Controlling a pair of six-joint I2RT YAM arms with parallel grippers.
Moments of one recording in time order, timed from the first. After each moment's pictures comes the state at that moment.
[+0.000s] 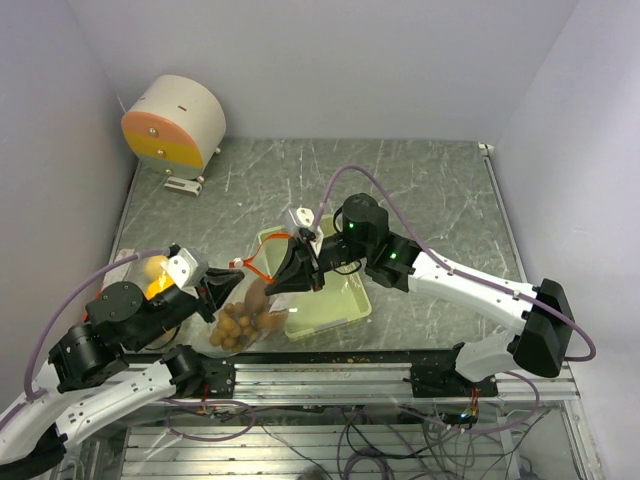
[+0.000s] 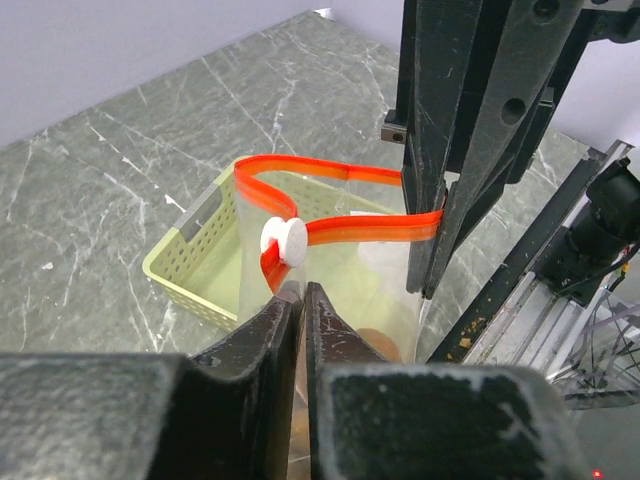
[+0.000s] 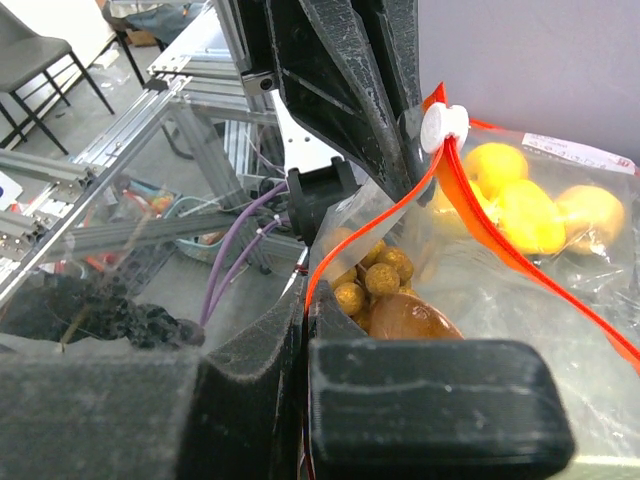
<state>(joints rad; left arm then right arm) -0.97 0.34 0.89 -0.62 -0.16 -0.07 0.99 1.41 1.14 0.19 -0.96 0.04</state>
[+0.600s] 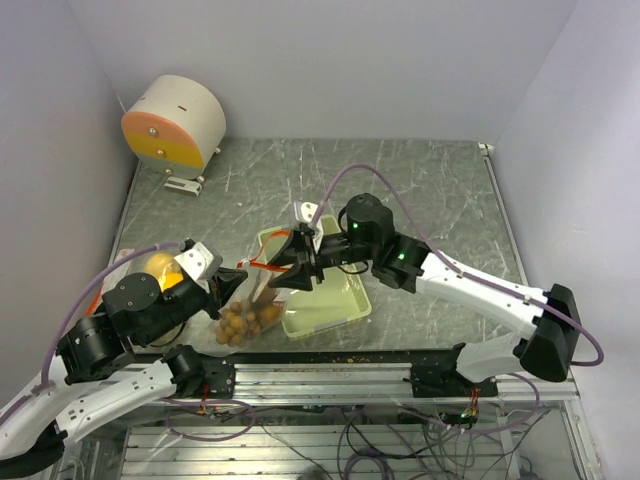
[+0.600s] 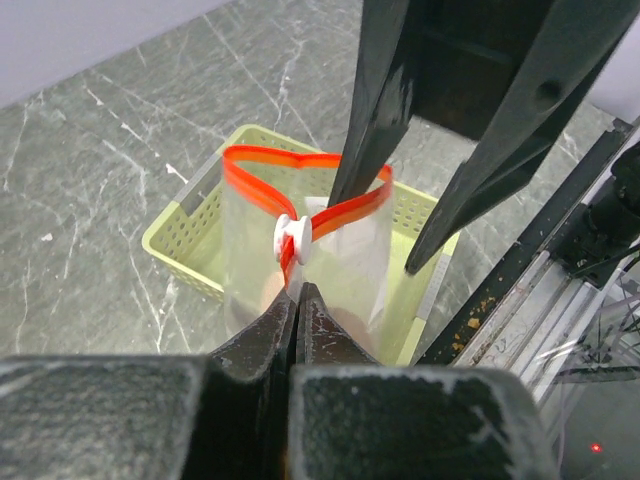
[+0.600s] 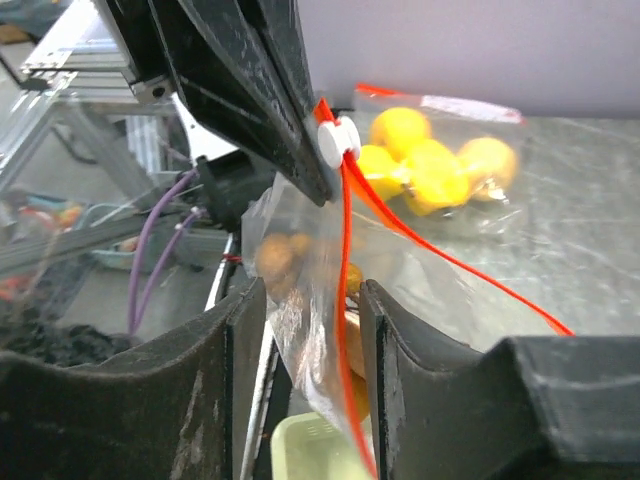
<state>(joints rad) -0.97 0.40 0.90 -0.65 -0.17 -0.08 0.99 1.38 1.14 0.08 -0.76 -0.03</state>
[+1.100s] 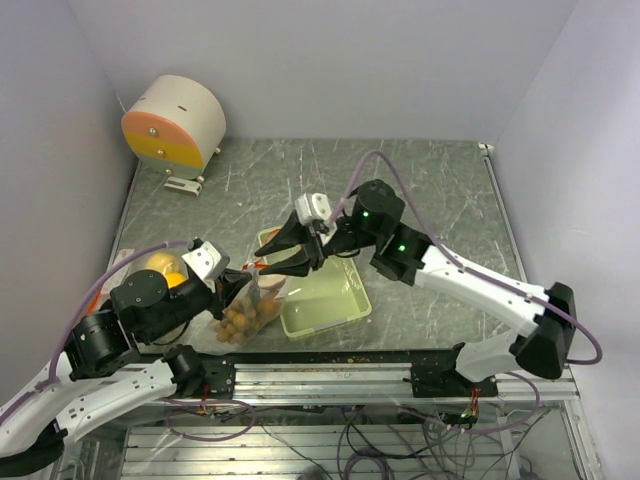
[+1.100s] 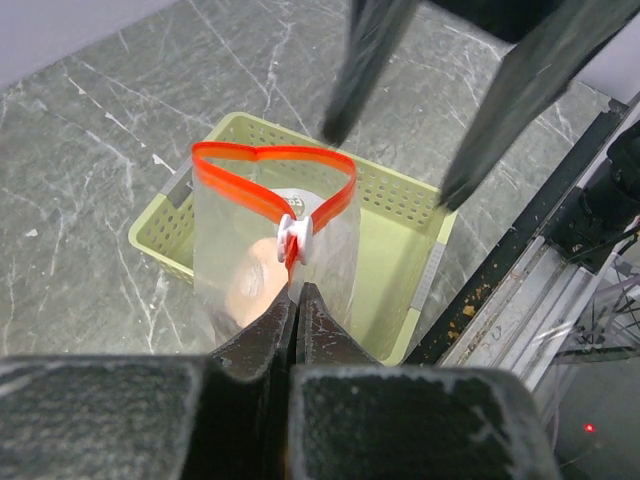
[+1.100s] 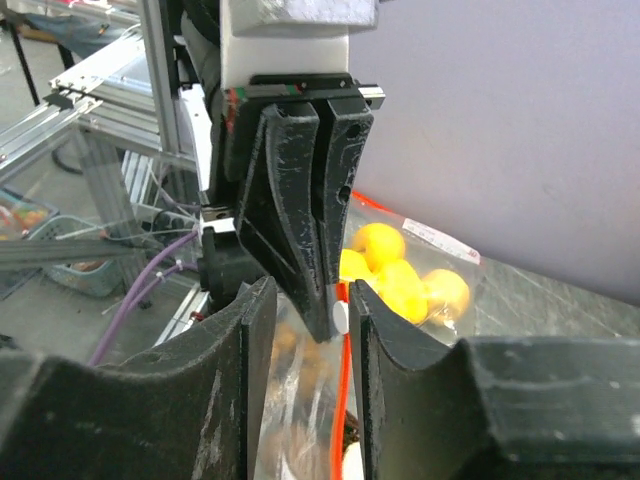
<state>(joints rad) -0.97 0.43 0.91 -0.66 -0.14 -0.08 0.99 1.37 1.24 0.23 -0.86 -0.13</state>
